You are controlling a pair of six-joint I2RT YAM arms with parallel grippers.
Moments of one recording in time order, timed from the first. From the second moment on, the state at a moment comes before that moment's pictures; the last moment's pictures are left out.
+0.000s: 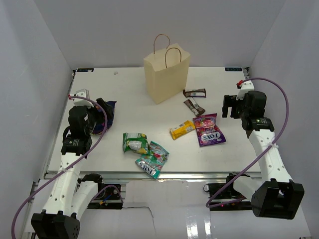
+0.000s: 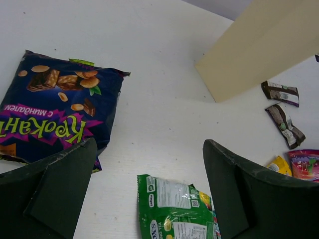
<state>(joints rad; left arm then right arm) -0.07 0.78 0.75 -0.24 -0.02 -0.35 -0.03 1.06 0.89 -0.38 -0.10 -0.10</state>
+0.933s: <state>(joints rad) -0.07 0.73 0.66 -0.35 0.14 -0.52 -0.06 1.65 1.07 -0.54 -0.44 -0.20</state>
